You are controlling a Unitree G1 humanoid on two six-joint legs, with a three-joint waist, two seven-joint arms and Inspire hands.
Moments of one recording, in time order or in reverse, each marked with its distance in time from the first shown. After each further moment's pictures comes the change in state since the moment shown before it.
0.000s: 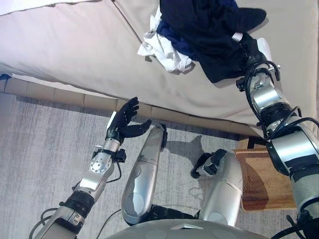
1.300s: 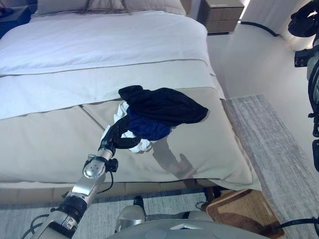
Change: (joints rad) left arm 0.025 0.051 0.015 0.136 0.031 0.154 -0.021; right arm -0.027 -0.343 -0.112 -0.135 0.183 -0.070 0.029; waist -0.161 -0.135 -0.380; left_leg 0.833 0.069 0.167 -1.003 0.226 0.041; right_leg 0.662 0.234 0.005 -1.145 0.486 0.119
